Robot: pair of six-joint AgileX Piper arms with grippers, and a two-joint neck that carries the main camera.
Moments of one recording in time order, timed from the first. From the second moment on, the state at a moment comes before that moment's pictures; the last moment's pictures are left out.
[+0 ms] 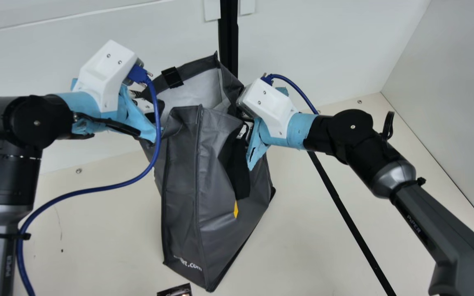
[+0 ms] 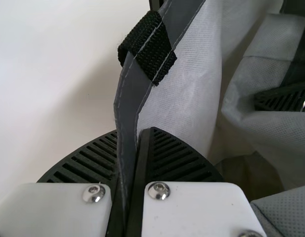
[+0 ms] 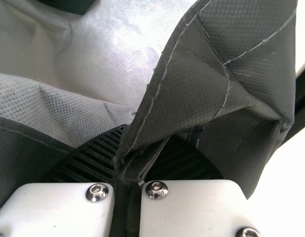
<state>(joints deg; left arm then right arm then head) -26.6 130.3 -154.0 -18.3 69.9 27.6 -1.4 94.1 -77.0 68.6 39.0 -93.9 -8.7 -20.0</state>
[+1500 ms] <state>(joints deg) -27.7 125.8 -149.1 -17.2 67.0 27.0 -1.8 89.9 -71.9 68.5 42.1 -88.8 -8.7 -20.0</state>
